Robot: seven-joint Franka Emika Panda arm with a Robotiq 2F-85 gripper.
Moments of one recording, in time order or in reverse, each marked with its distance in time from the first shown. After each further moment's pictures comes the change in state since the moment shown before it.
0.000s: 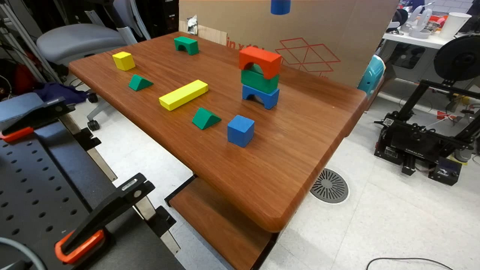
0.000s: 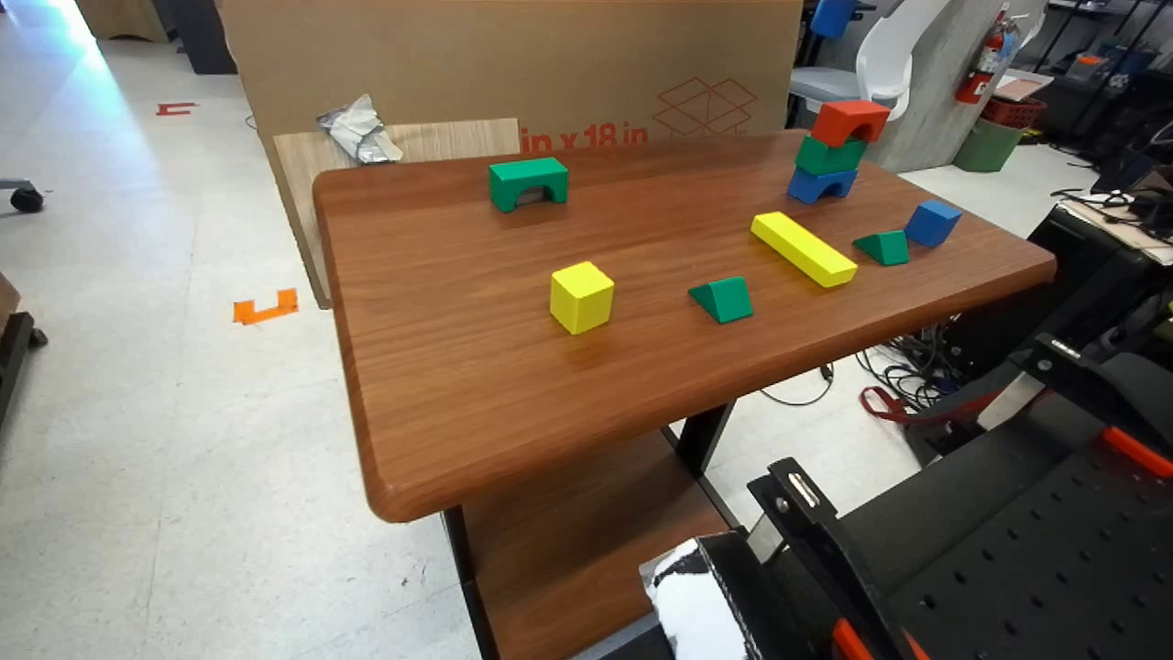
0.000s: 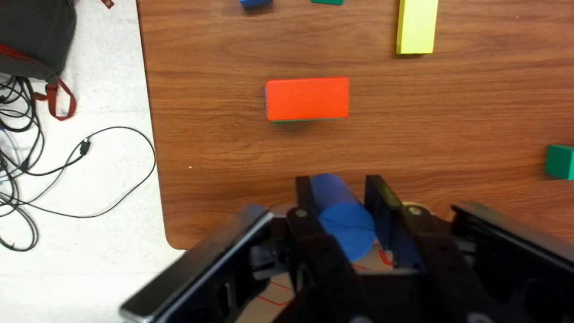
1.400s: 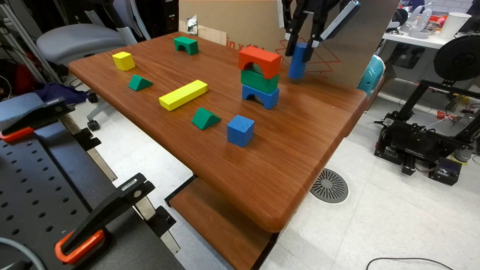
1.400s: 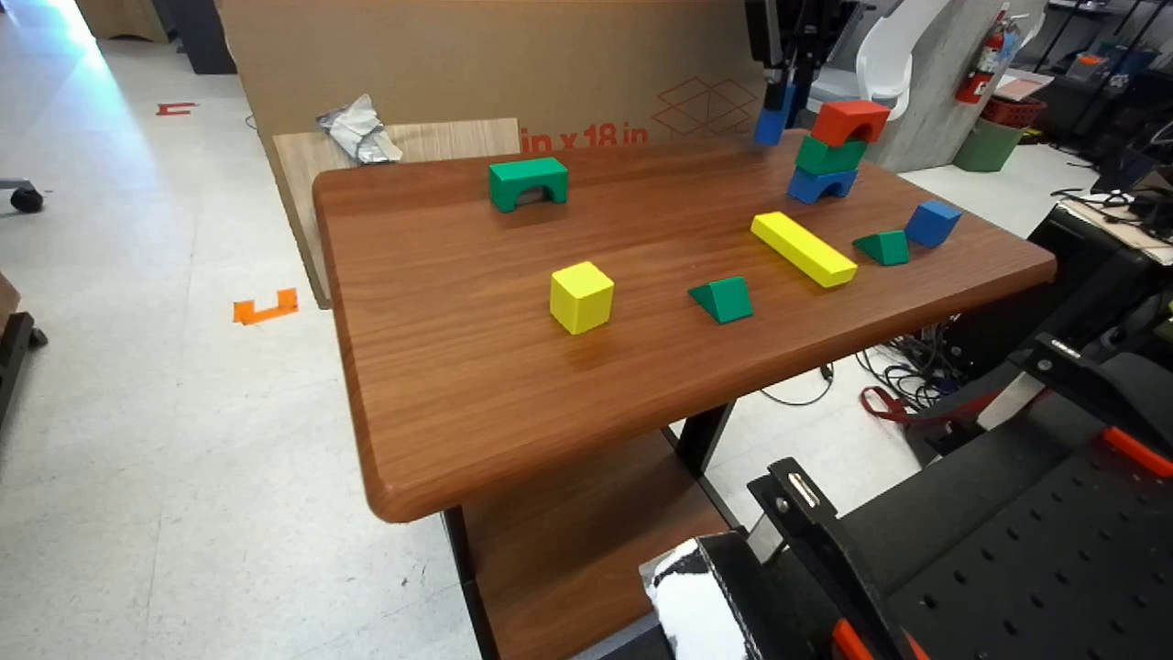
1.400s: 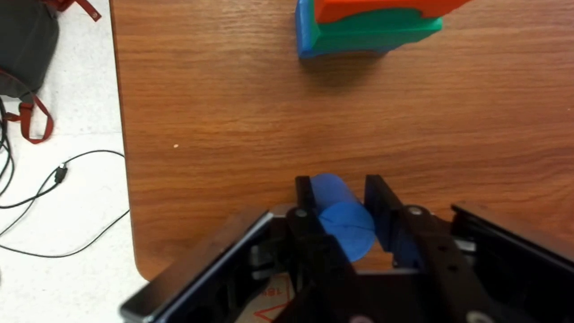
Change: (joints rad) arm -0.038 0.480 0.004 0.517 0.017 -0.162 -0.019
